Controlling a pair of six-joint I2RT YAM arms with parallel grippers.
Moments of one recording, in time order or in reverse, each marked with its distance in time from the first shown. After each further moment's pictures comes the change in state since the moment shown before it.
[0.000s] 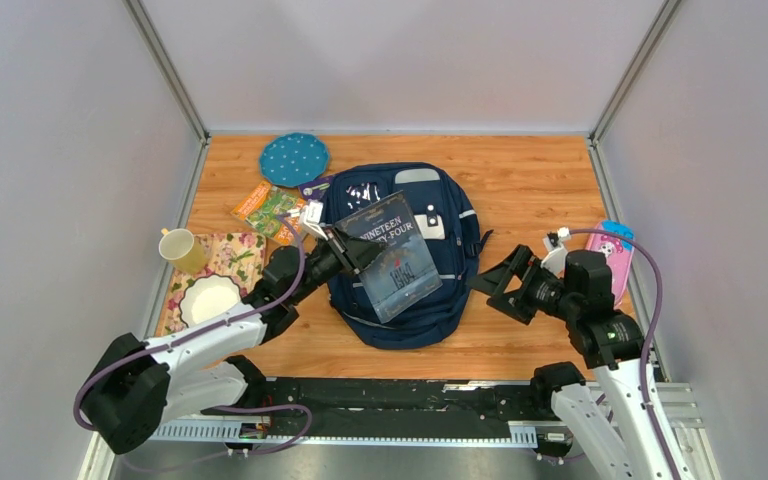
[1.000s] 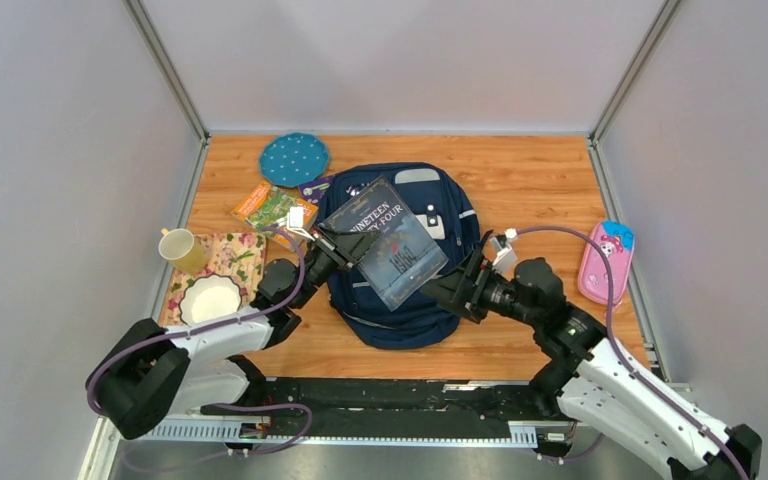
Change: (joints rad) left arm 0.002 0.046 -0.121 0.351 -0.142 -0.158; right arm 0.456 0.051 -0.178 0.480 0.216 0.267
